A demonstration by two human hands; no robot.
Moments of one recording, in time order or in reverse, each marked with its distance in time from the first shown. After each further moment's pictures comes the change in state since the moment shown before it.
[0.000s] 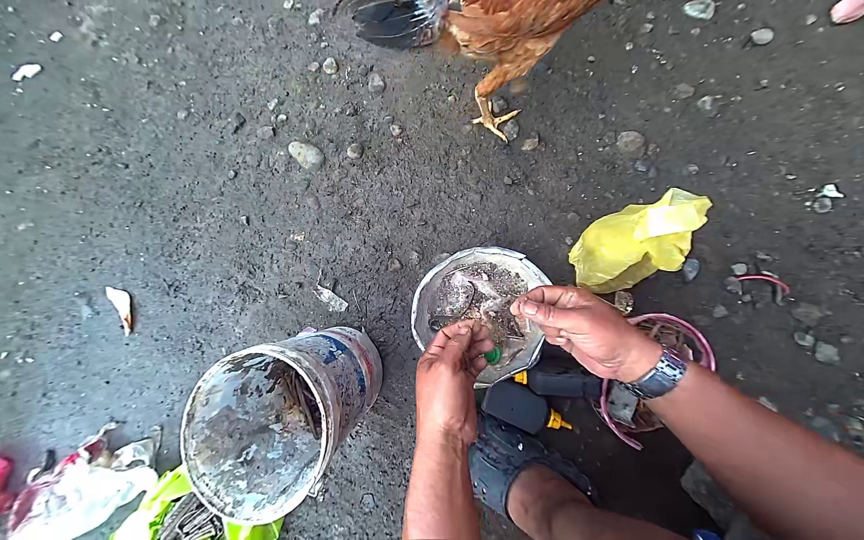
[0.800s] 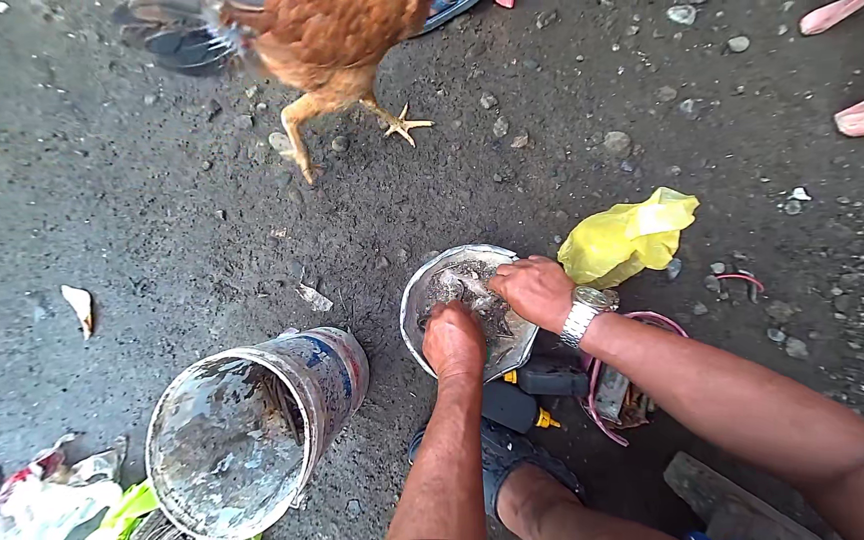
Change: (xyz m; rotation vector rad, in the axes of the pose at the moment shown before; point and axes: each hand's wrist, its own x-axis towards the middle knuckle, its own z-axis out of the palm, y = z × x) left_hand 0.068 -0.028 0.031 1.698 0.223 0.146; right_hand 0.076 0.006 -0.010 -1.895 -0.140 -0.323
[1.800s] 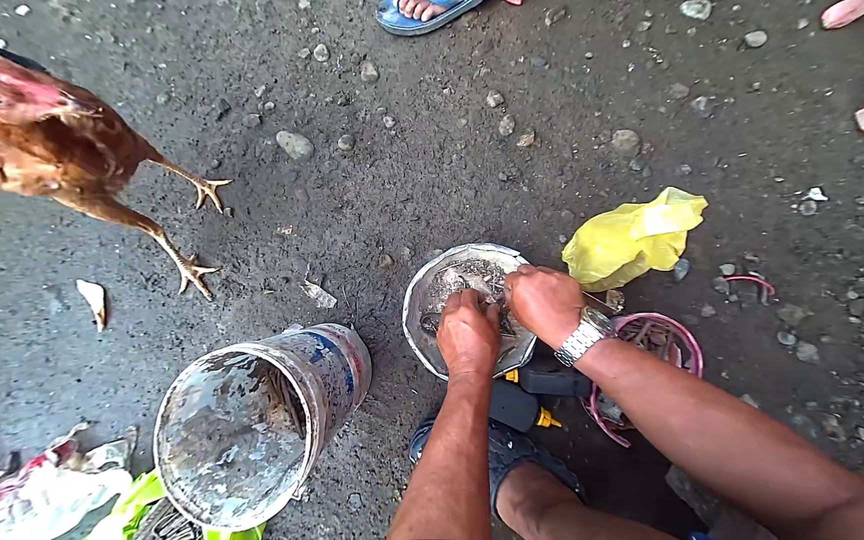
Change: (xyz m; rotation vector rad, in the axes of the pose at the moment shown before) left_hand -0.001 0.004 0.017 -0.134 0.108 0.169; right_hand -0.010 -0.028 0.008 0.088 0.067 0.457
